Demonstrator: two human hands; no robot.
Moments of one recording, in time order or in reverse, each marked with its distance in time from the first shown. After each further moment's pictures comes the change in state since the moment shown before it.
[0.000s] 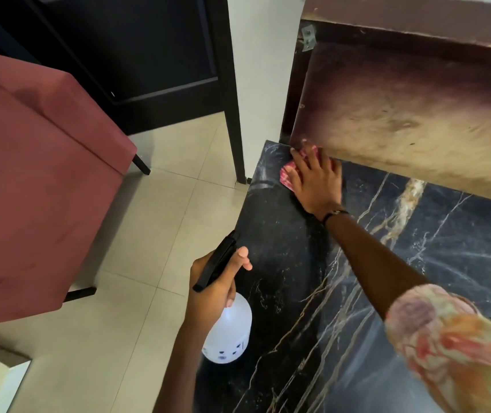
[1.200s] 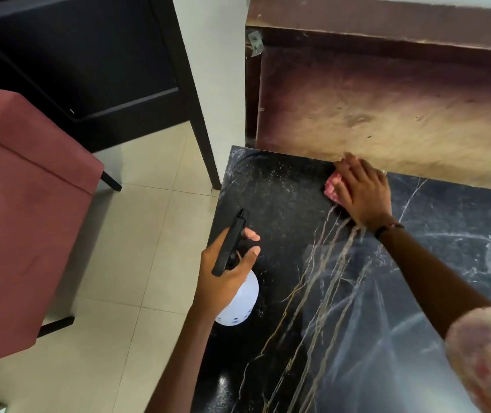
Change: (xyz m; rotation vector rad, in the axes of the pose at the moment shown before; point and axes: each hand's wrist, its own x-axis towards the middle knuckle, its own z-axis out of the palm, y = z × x) left_hand 0.033 -0.005 0.041 0.189 -0.120 0.212; right_hand -0.065 0.141 -0.007 -0.023 0.003 0.119
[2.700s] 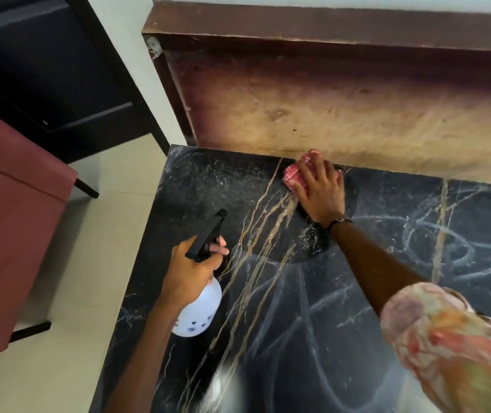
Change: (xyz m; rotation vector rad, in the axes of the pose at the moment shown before) left_hand -0.034 0.044 0.091 0.061 -0.080 -0.200; right_hand -0.038 0.063 0.003 0.088 0.047 0.061
